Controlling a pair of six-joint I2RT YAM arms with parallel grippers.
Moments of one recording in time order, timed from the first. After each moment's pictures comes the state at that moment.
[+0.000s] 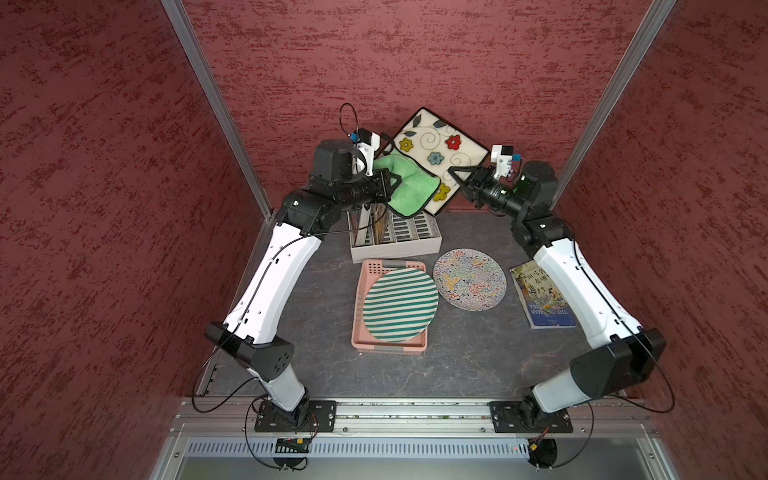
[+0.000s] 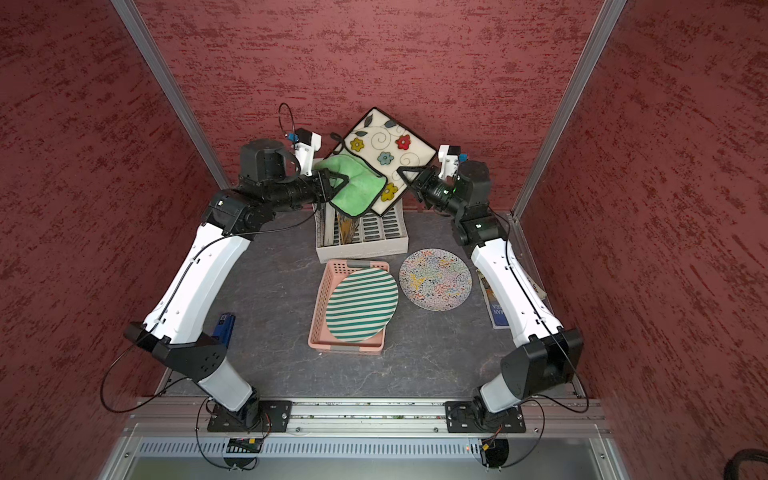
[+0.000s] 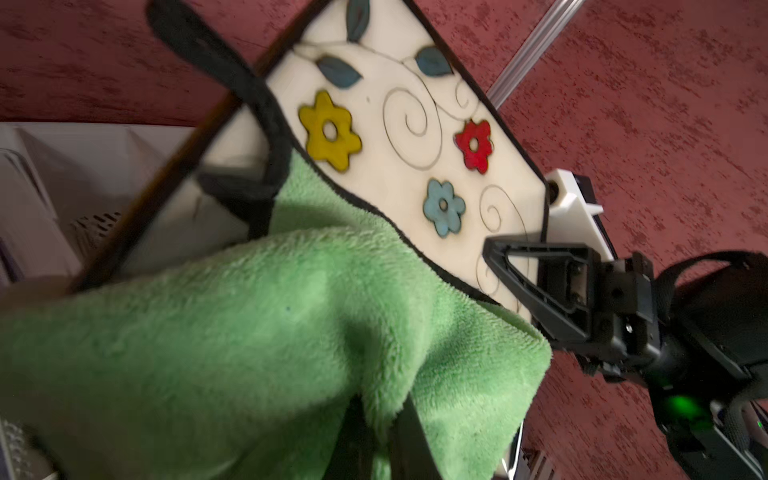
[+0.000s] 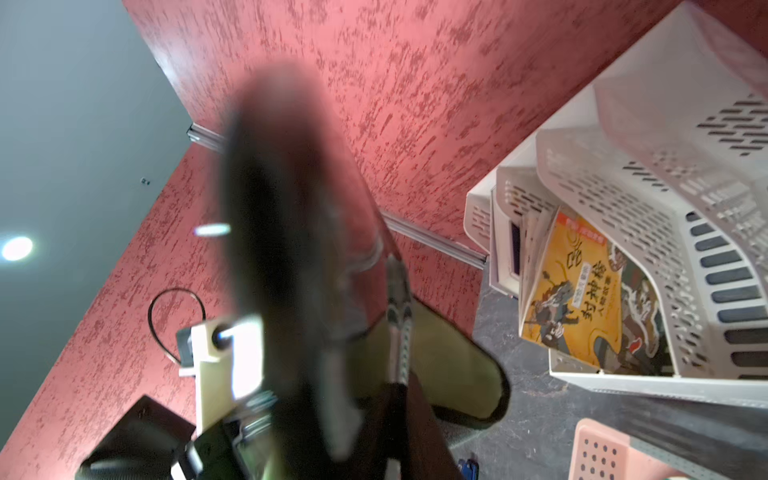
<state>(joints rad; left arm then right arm) -0.43 1.69 2.19 -0.81 0.30 -0.46 0.32 1.51 1.59 -0.03 -0.56 1.17</state>
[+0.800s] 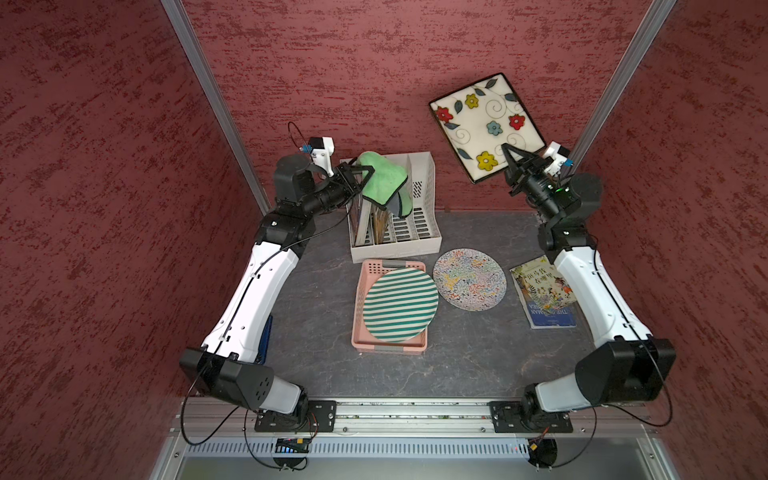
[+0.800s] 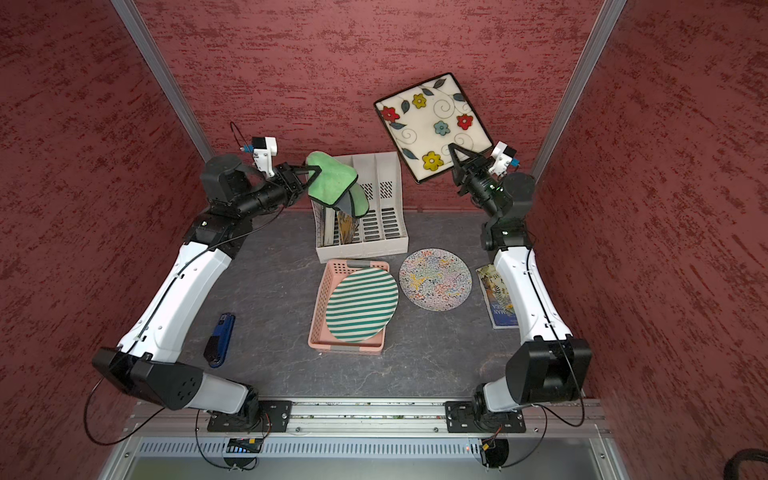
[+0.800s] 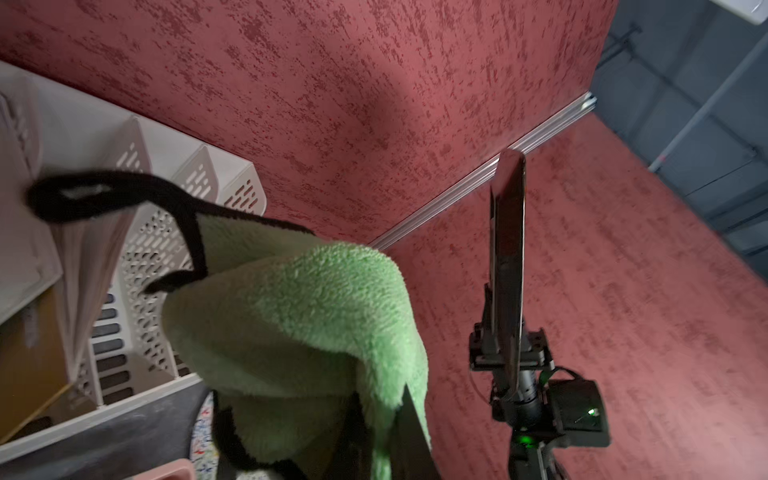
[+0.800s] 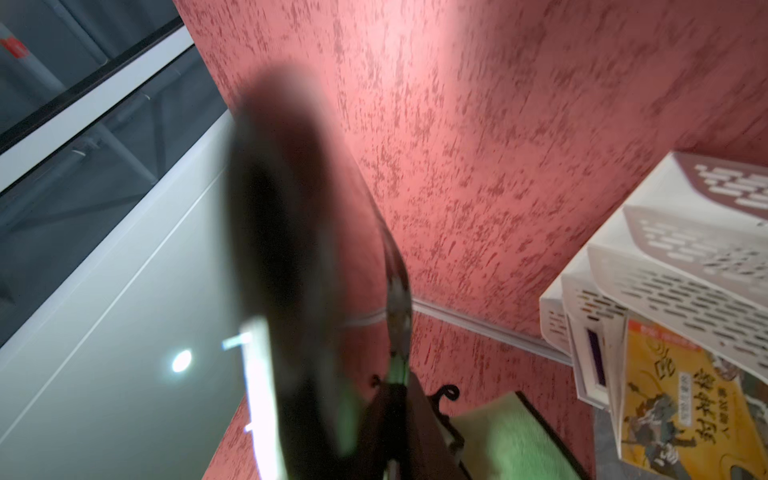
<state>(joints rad) -0.25 1.46 1.66 -0.15 0.53 -1.01 0.07 1.46 1.45 0.43 -0.55 1.61</state>
